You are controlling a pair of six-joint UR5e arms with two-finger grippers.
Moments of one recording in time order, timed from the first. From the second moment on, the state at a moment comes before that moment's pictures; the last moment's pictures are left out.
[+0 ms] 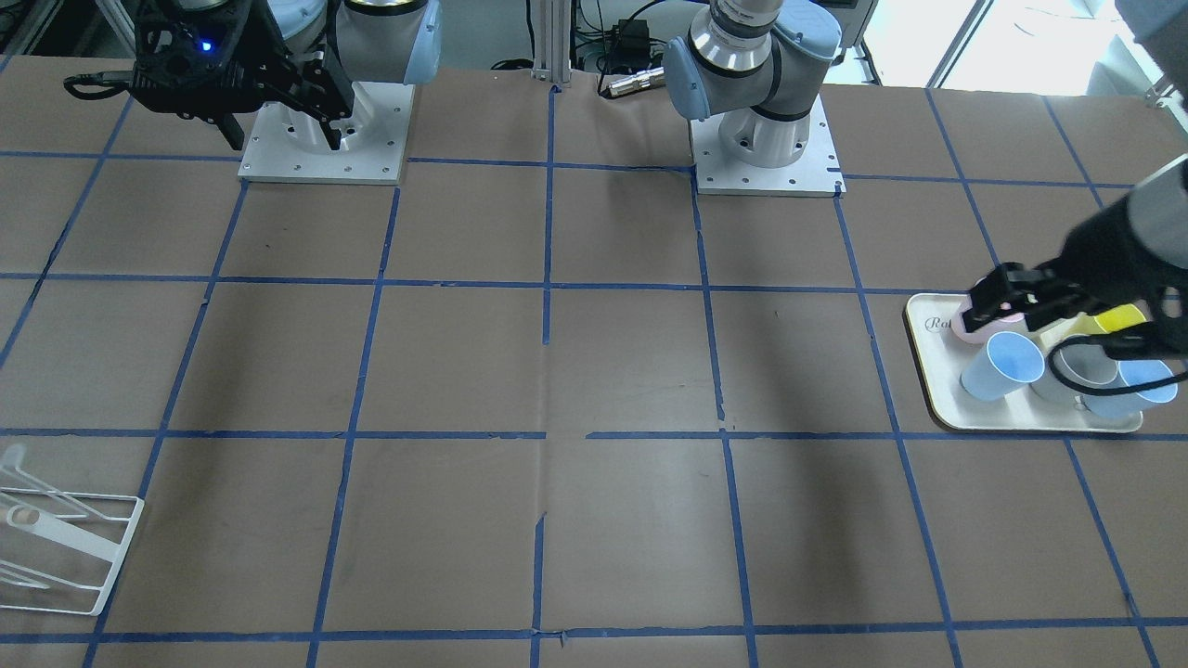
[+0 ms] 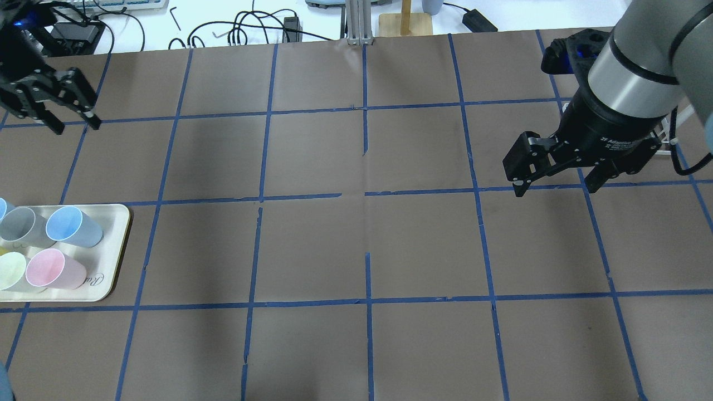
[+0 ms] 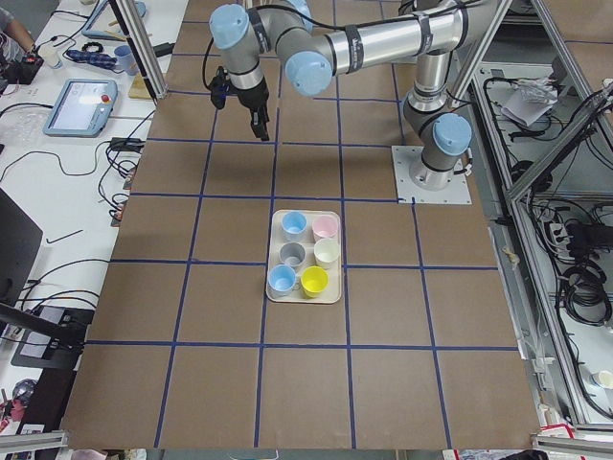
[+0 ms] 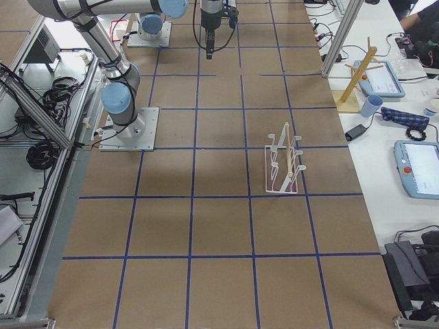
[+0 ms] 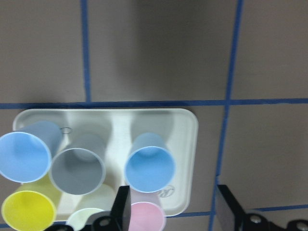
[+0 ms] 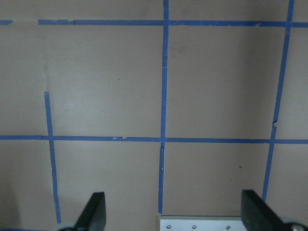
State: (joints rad) left arm -1.27 -1.76 -1.40 -1.70 1.57 0.24; right arm 1.54 -1.78 1.71 -1.43 -1.56 -0.05
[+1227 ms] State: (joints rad) left arm -1.64 -1.64 -1.51 -1.50 1.56 -0.09; right arm 1.54 -1.78 1.70 -1.43 -1.56 -0.05
